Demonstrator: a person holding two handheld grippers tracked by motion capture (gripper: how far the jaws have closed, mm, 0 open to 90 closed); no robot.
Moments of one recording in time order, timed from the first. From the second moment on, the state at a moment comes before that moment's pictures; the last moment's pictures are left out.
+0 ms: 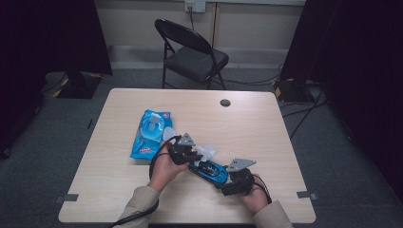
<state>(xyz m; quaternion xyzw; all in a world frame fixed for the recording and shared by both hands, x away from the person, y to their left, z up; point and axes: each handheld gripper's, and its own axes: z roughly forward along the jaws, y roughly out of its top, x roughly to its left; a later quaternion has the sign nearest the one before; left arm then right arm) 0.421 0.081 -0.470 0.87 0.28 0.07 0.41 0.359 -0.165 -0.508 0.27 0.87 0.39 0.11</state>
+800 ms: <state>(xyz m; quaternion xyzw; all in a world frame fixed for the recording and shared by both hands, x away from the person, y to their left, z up) 0.423 0.099 -0.469 0.86 0.29 0.09 0.41 0.359 -0.165 -0.508 0.27 0.87 0.39 0.11</state>
